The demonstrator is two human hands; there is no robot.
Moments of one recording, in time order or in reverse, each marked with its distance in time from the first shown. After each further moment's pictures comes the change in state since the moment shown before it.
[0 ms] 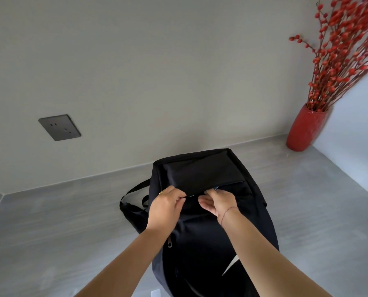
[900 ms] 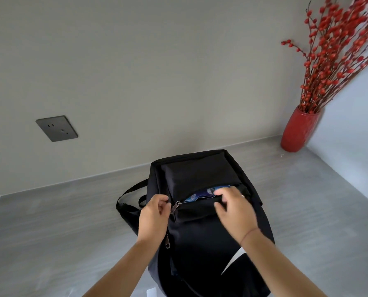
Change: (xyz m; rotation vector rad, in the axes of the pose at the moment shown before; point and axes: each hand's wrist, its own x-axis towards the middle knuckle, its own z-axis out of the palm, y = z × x) left_hand -0.022 -0.013 0.002 -0.209 0.037 -0.393; right_hand -0.040 0.003 -0.055 -1.261 0.201 -0.960
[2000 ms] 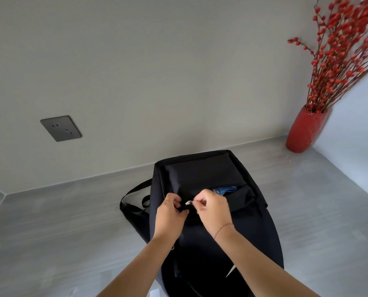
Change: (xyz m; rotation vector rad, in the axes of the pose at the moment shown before) left_hand 0.002 0.015 0.024 -0.063 -0.102 -0.034; right_hand 0.014 -0.043 0.043 0.285 -0.118 0.141
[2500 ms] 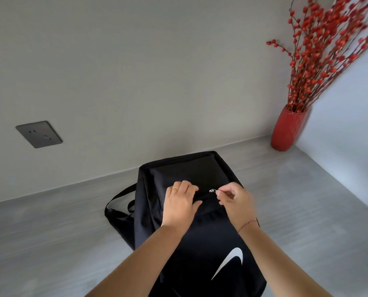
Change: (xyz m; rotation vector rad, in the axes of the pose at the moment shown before) left_hand 0.012 0.049 0.038 0.586 0.136 0.654; right_hand 0.005 0.044 -0.074 0.223 0.200 0.133
